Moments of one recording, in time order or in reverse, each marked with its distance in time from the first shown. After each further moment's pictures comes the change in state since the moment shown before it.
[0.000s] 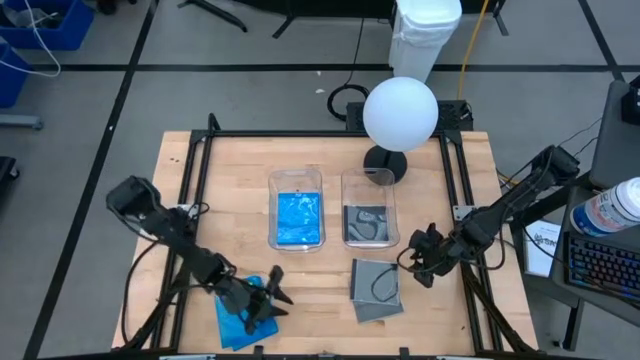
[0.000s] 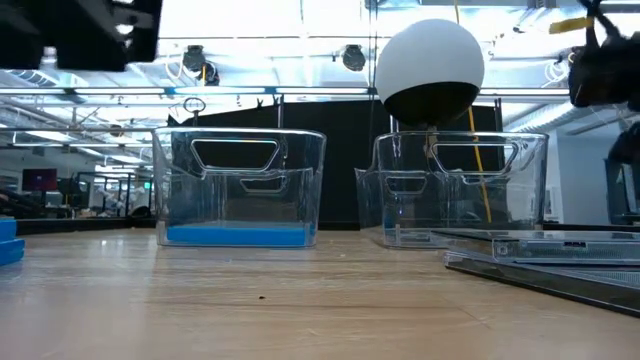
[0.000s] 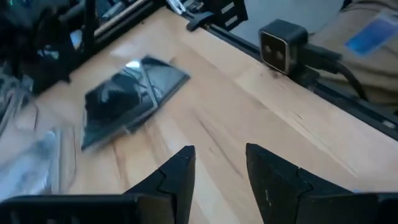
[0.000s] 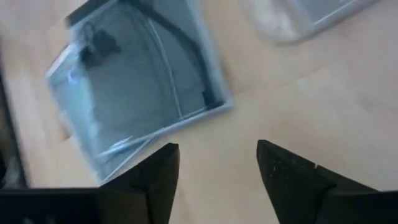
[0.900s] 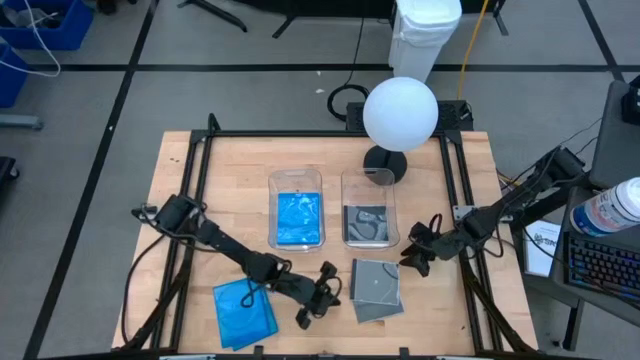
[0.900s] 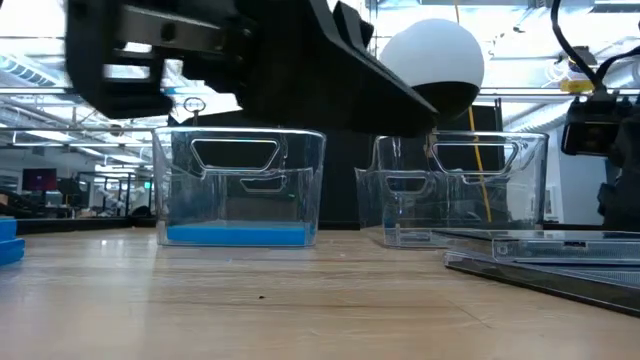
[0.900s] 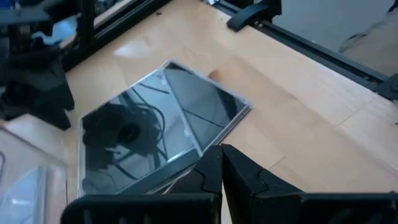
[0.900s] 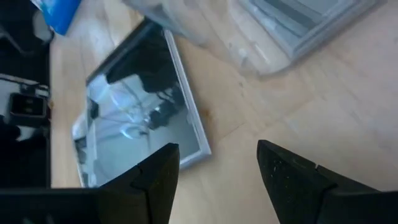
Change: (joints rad) left arm 0.257 0.375 0.441 -0.086 0.223 0.082; right arm -0.086 -0.134 -0.366 0.556 0.041 -0.003
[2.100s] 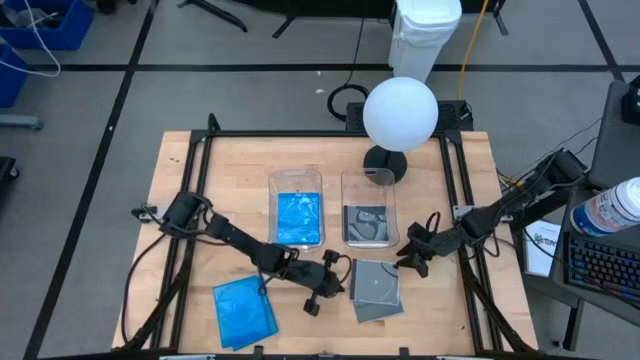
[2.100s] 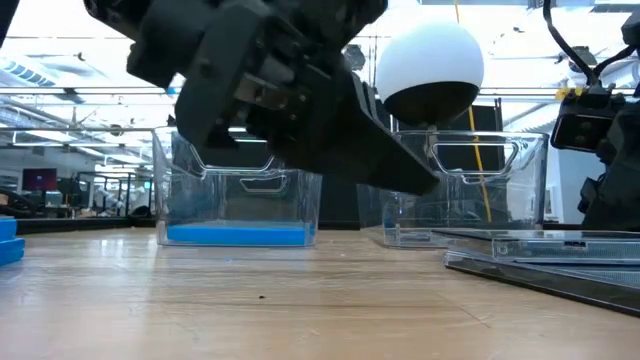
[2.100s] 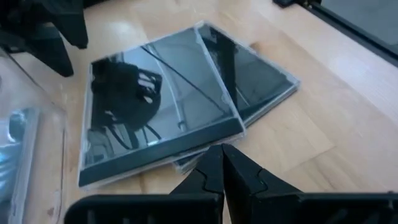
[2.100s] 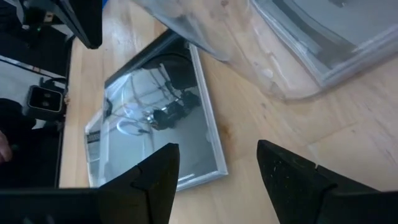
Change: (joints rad) left arm 0.089 0.039 -0.002 -0.004 0.068 -0.169; right arm -0.057 0.062 -0.017 0.148 -0.053 -0.126
